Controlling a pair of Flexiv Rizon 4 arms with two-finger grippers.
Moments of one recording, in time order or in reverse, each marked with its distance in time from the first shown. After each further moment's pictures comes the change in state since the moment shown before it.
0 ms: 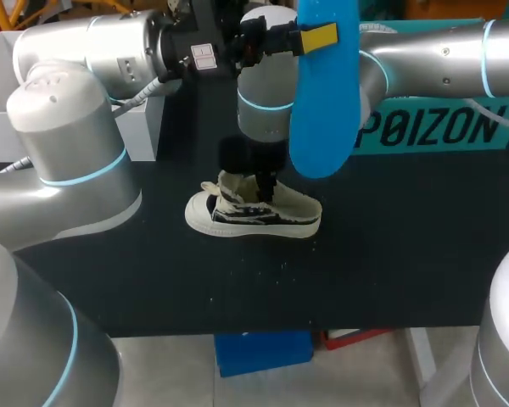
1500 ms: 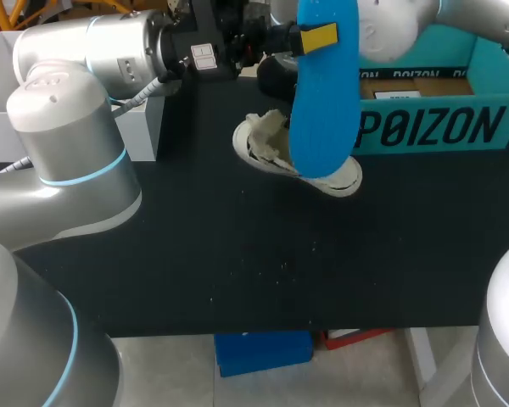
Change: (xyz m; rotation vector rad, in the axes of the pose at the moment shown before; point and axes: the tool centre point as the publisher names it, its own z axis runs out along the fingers) left arm 0.000 0.000 0.000 0.000 0.000 0.000; right arm -0.036 -0.076 -0.123 0.090 -0.123 0.655
